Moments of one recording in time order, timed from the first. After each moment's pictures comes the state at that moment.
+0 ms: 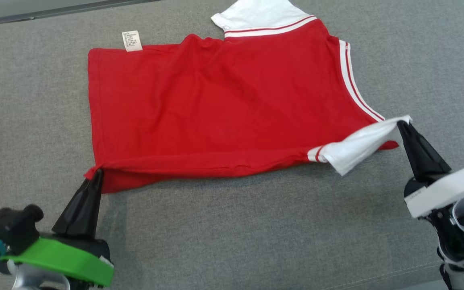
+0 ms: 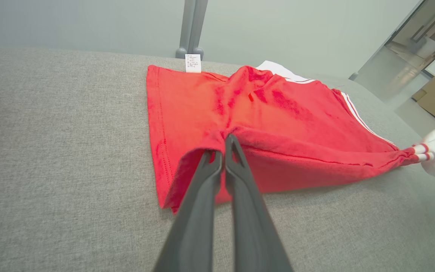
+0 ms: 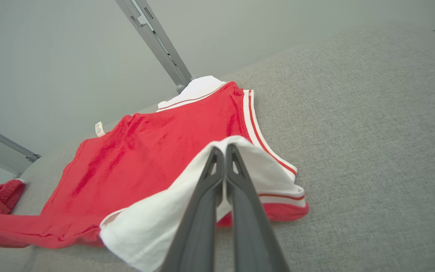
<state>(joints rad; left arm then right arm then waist) 0.00 0.65 -0.43 -0.35 -0.83 0.24 -0.10 -0.10 -0.22 -0.04 -0.16 0.66 0.13 0.20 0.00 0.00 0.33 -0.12</state>
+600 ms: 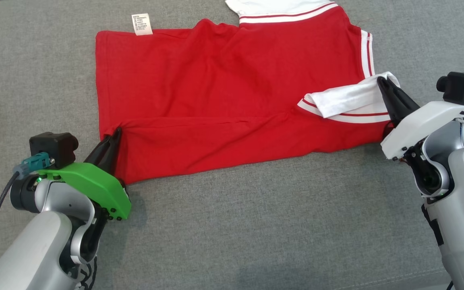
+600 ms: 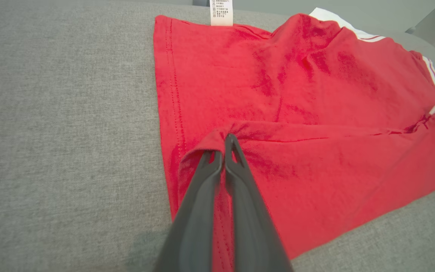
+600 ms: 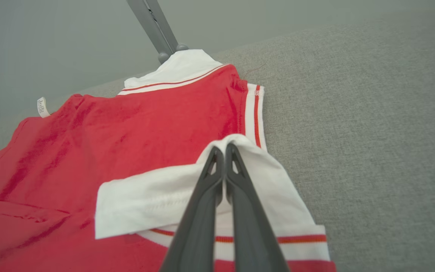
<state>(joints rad) -0.42 0.51 -0.55 0.05 -0.81 0.20 0.11 -0.51 -0.24 0.07 0.27 0.54 0.13 0.20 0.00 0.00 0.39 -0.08</state>
